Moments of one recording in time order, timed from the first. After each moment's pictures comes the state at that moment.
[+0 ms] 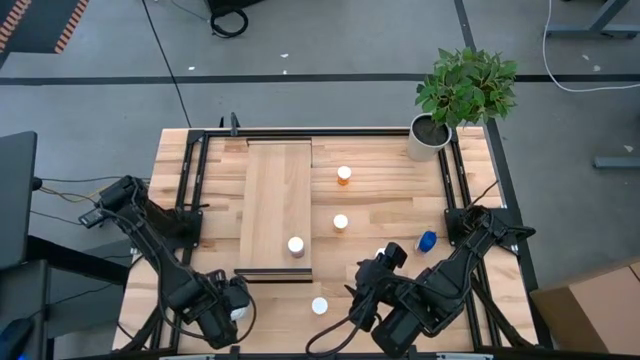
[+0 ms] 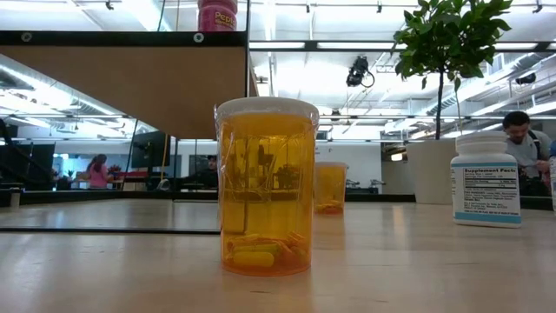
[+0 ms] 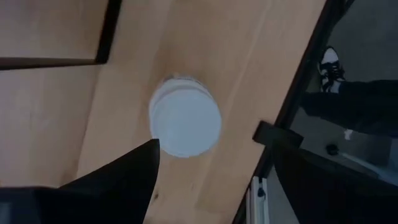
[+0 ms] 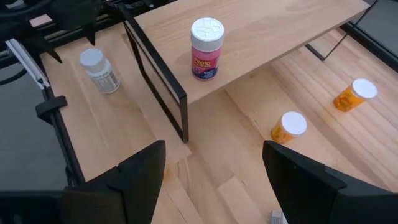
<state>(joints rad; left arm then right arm) -0.89 1.60 1.28 -0.99 -0.05 -1.22 0.74 2.07 2.36 -1.57 0.75 1.20</state>
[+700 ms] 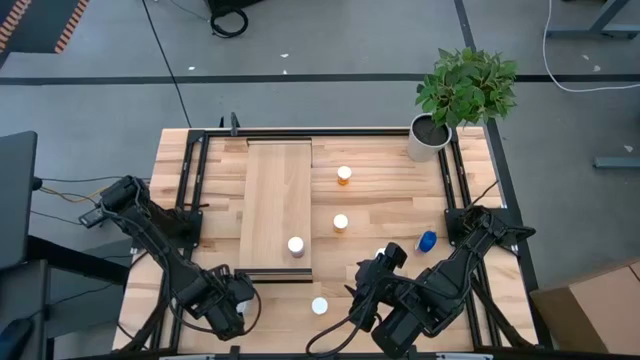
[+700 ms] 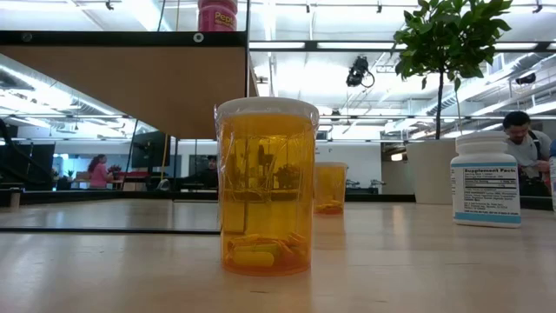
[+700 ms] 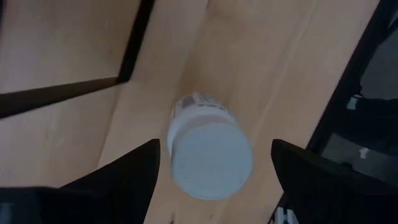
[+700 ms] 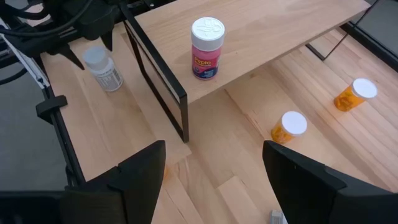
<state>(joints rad) -0.86 1.61 1.19 -0.94 -0.09 -1.22 0.74 2.07 2.36 -1.57 0.75 1.20</state>
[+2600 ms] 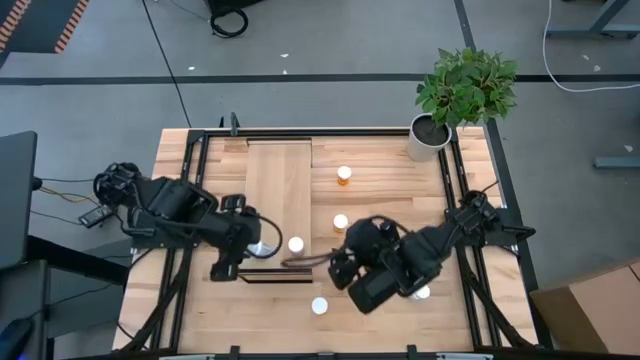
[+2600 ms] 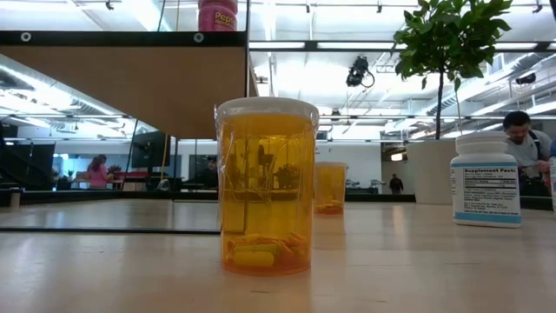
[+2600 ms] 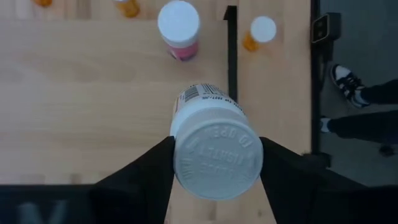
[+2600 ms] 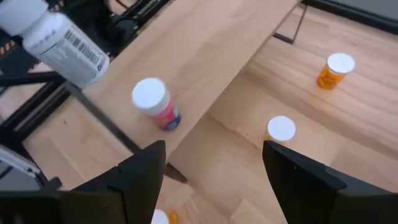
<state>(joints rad) -0.46 1.55 1.94 -1.57 -0.13 -0.42 0.56 2.03 2.36 -1.57 0.72 1.42</state>
